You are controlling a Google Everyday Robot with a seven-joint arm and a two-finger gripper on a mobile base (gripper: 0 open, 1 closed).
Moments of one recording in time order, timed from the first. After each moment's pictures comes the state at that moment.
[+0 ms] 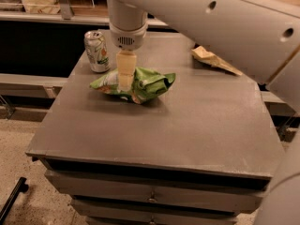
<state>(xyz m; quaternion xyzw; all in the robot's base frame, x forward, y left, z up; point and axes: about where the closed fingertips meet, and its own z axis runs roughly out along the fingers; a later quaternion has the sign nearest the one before) 0.614 0.049 0.903 -0.67 0.72 -0.09 0.15</state>
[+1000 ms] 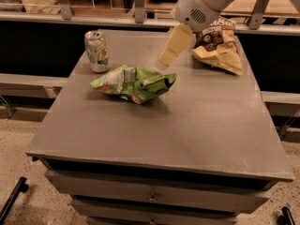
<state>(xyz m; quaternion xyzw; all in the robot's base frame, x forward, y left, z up) 0.602 -0.041 0.968 -0.61 0.73 0.11 0.30</state>
